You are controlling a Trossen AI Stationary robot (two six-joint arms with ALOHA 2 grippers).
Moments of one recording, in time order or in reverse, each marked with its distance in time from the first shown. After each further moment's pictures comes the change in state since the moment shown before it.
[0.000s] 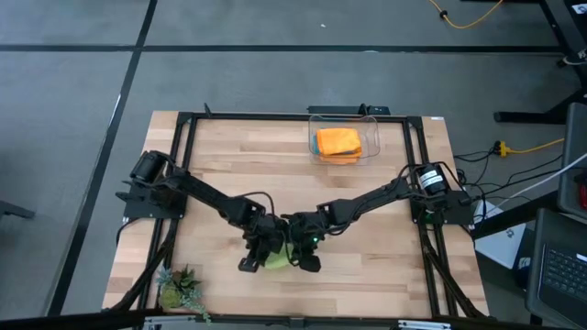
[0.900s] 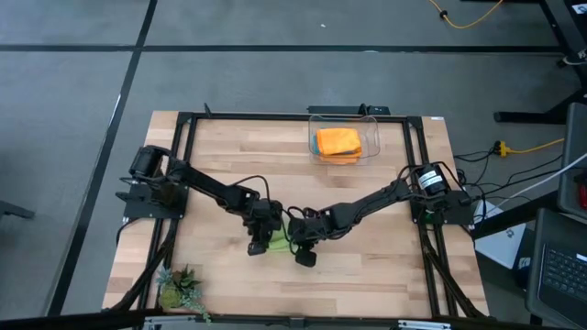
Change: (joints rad) left arm 0.117 -0.026 -0.183 0.189 -0.059 -0.183; right arm -0.008 0.002 -0.003 -0.146 0.466 0.045
